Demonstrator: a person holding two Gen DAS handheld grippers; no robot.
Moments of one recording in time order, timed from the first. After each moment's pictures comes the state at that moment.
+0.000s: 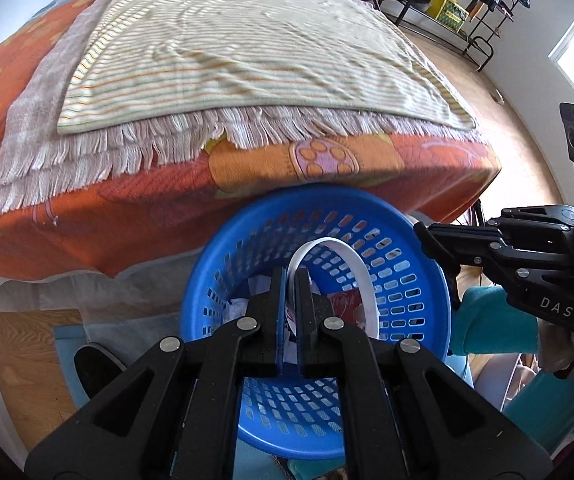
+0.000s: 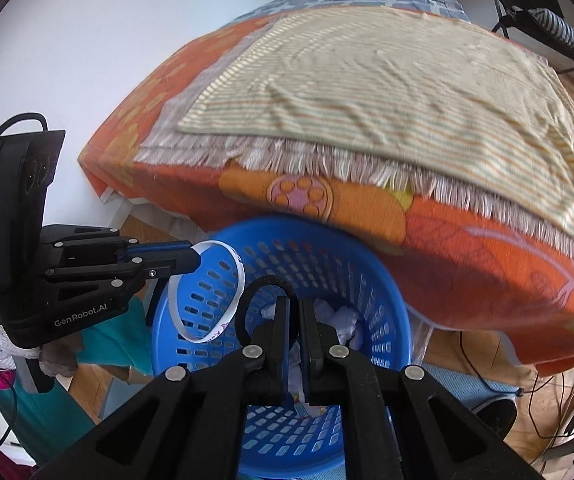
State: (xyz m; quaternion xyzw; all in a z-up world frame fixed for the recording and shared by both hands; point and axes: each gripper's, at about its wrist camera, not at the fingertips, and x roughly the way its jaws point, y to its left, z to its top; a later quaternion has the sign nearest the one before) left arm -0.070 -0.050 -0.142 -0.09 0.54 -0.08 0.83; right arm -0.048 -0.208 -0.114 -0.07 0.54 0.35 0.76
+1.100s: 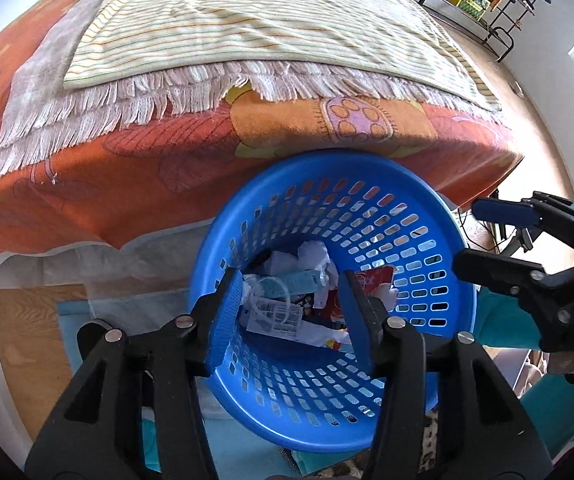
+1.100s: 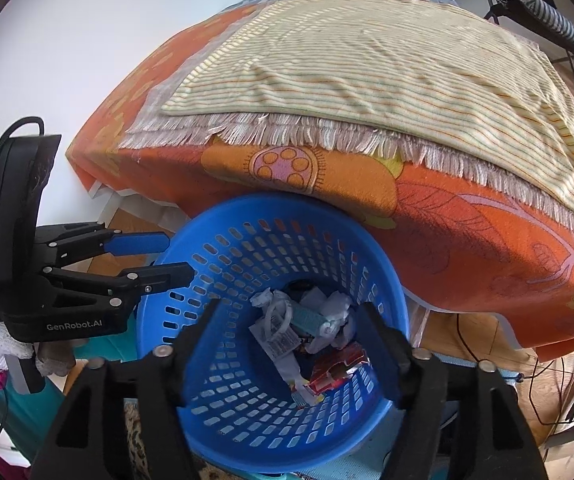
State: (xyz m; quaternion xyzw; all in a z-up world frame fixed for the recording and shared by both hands) left arm -0.072 -0.044 -0.165 -0.09 0.58 -0.05 0.81; right arm -0.052 -0.212 -0.128 -0.07 0.56 0.33 0.75
